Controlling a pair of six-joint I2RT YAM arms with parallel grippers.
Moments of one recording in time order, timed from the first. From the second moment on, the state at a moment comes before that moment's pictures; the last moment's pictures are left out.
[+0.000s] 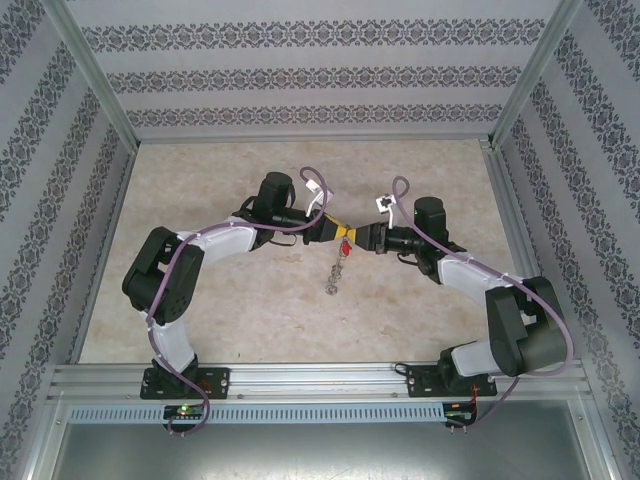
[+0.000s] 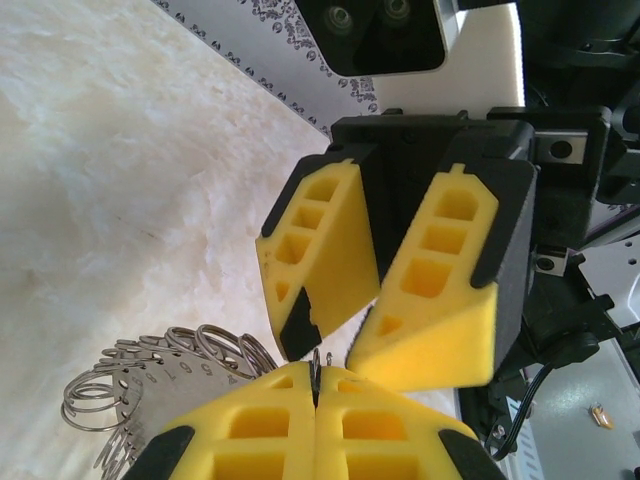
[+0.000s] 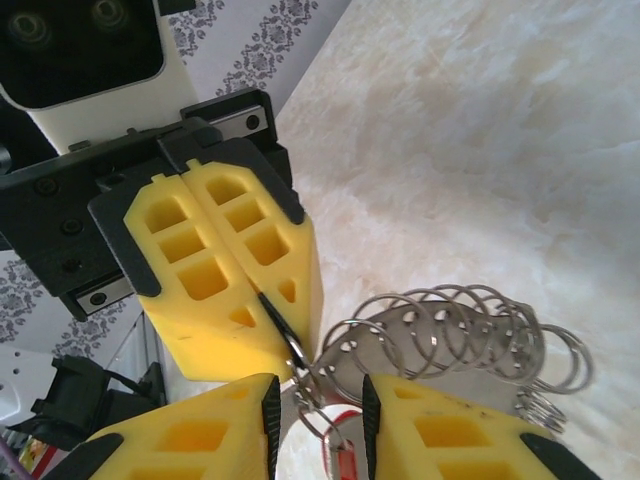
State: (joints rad) left arm -0.49 1.83 1.12 0.21 0.99 -0.21; right arm 0.25 1.41 0.62 0.35 -0.93 0.48
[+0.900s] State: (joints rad) left arm -0.49 1.83 1.23 0.01 1.00 -0.09; right arm 0.25 1.38 0.77 0.02 -0.92 0.30
